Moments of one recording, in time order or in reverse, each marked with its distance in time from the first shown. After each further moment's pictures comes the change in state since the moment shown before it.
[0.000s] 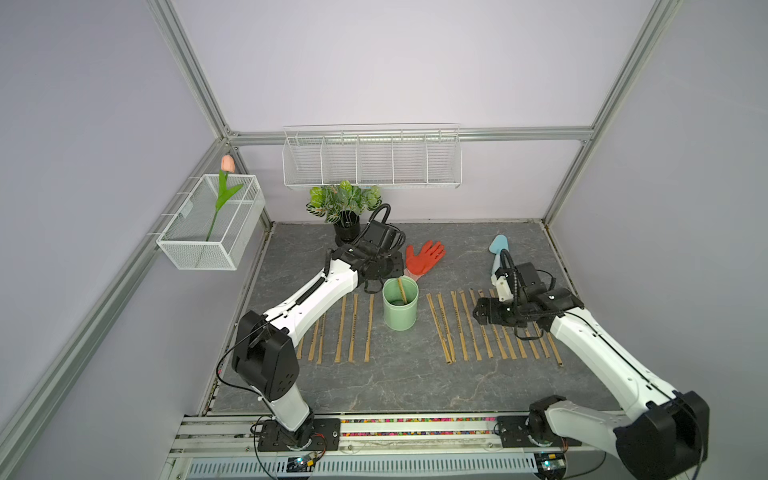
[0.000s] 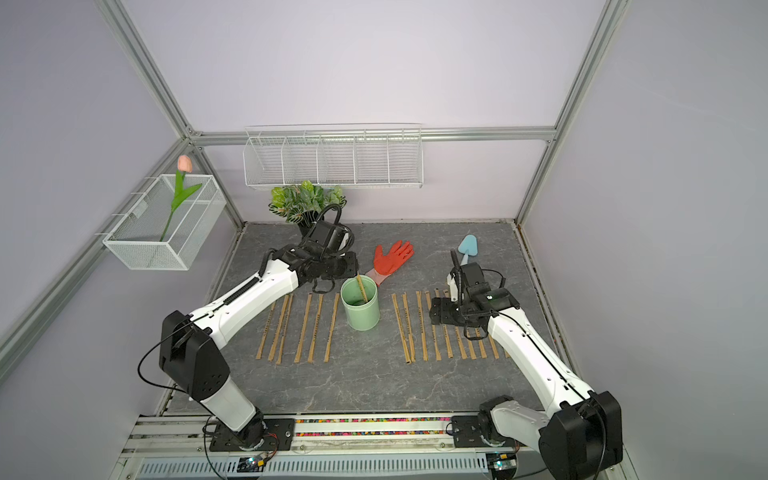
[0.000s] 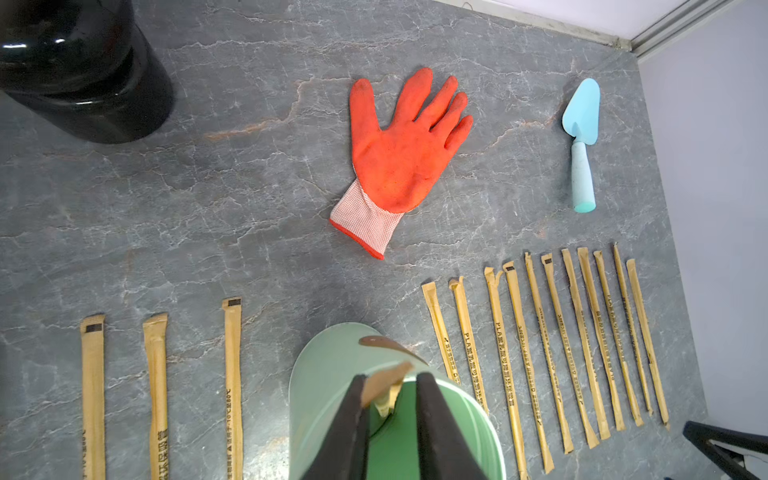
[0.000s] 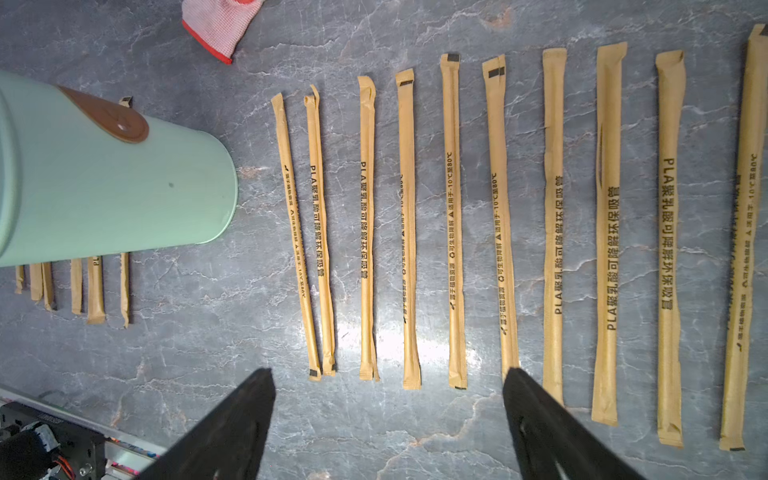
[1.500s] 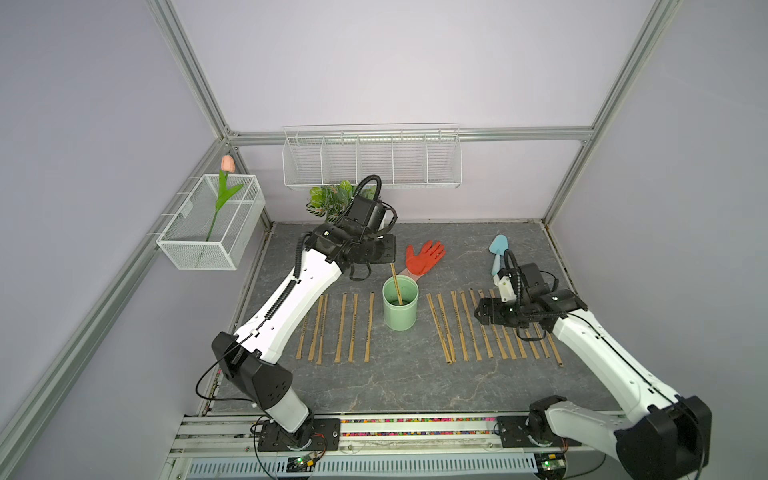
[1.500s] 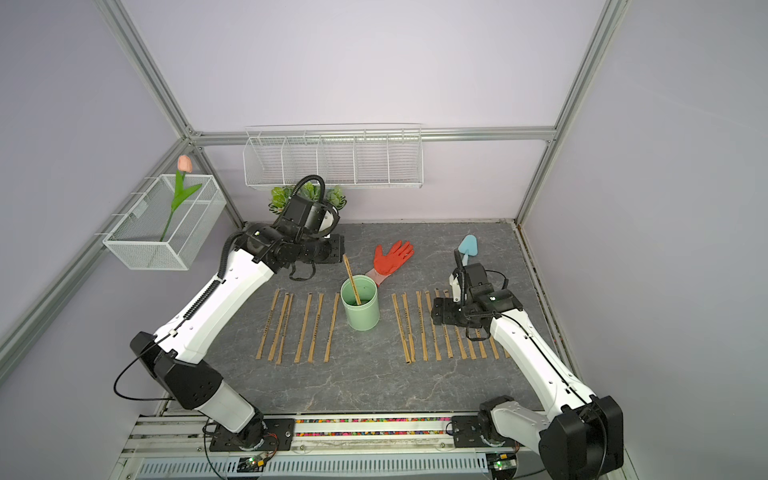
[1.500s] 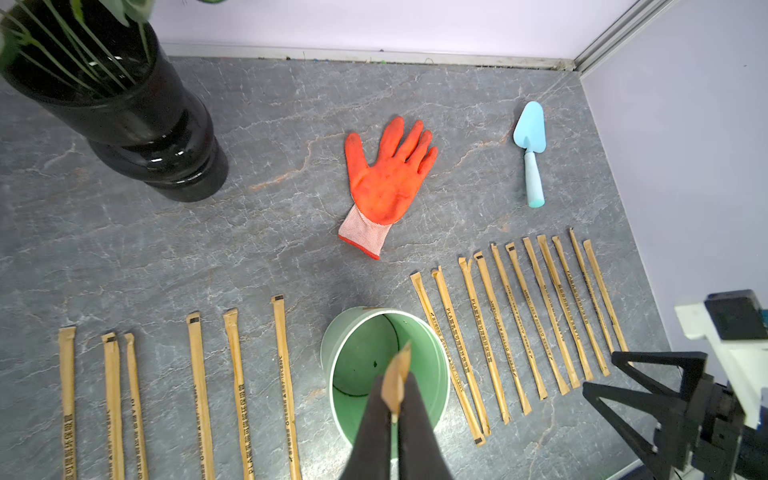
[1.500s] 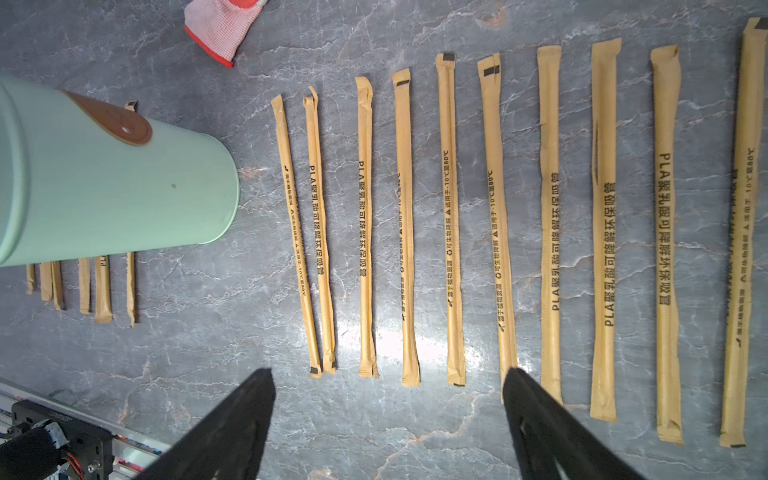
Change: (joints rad) left arm 0.000 -0.081 0.327 -0.341 -0.028 0.119; right arm -0.020 -0.019 -0.002 -0.008 -0.019 -0.006
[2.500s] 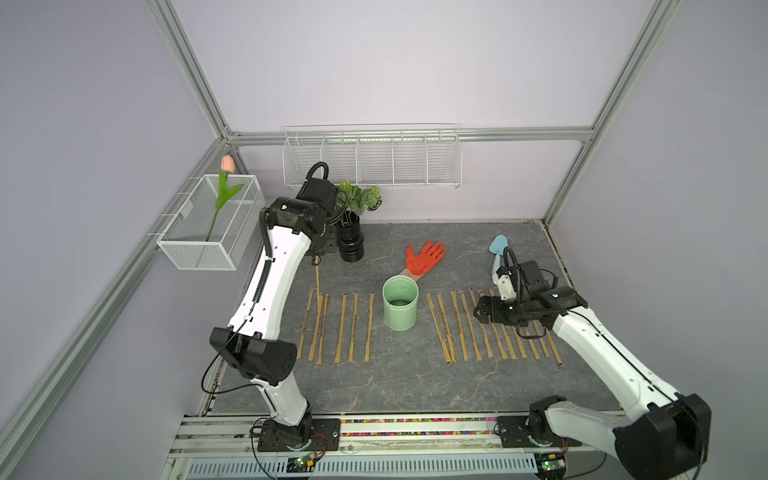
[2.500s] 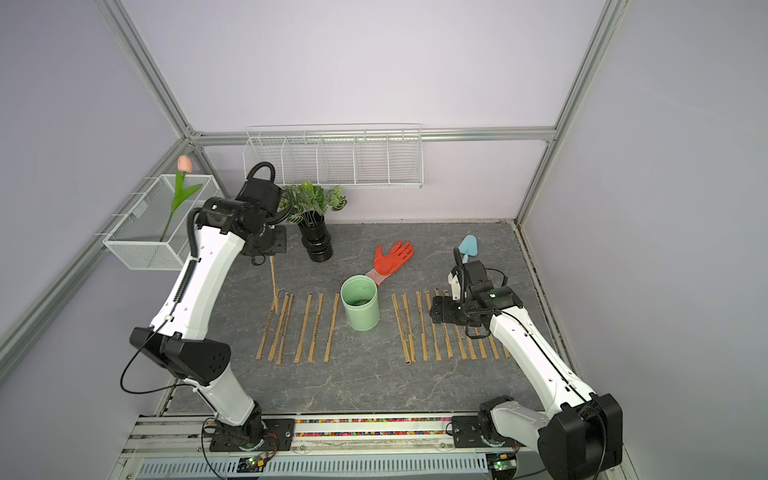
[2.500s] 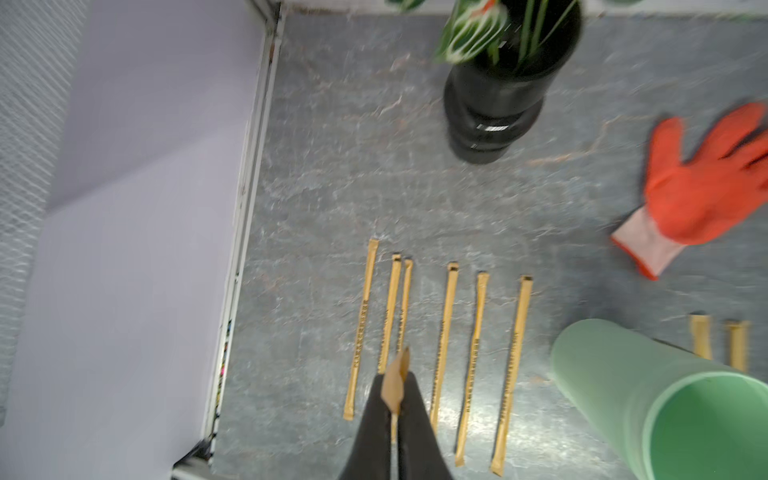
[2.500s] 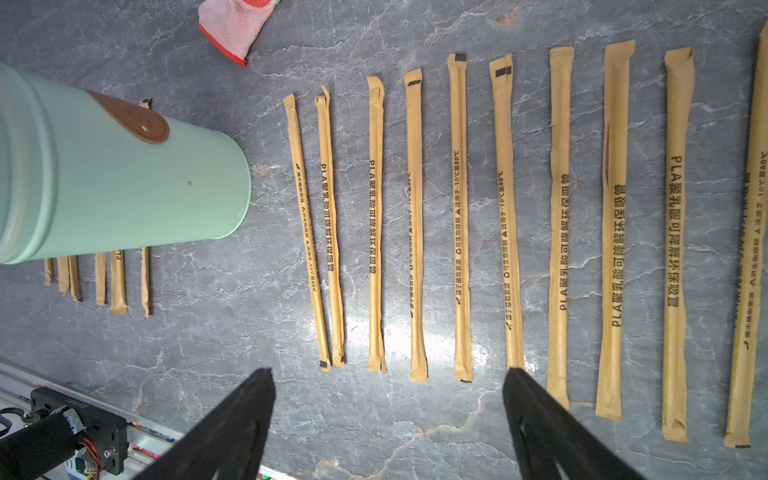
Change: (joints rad) left arm 0.321 0.186 0.281 -0.477 -0.336 0.127; right arm 0.000 0.020 0.029 -0.021 -0.023 -0.007
